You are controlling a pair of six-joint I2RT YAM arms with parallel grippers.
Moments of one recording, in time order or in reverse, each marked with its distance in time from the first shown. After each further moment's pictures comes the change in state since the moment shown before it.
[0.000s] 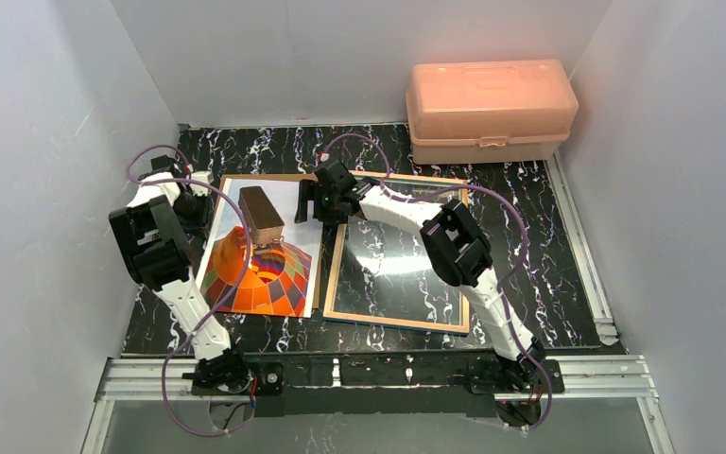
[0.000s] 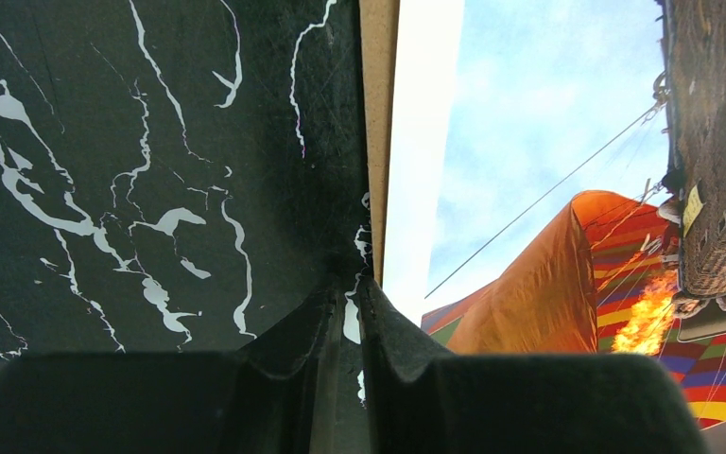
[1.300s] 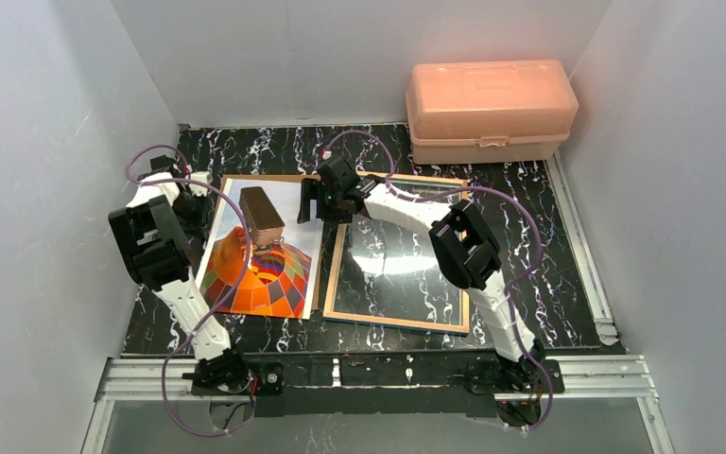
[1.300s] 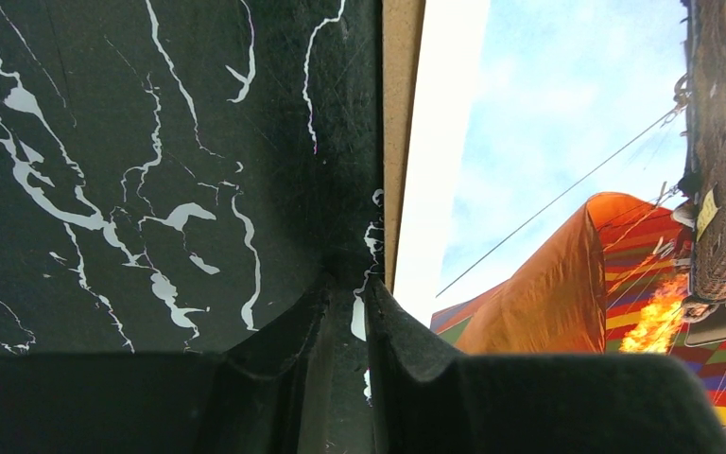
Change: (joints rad) left arm 0.003 0.001 0.002 0.000 -0.010 0.000; right arm 0.002 -0.090 -0.071 -0.045 0.005 -0.011
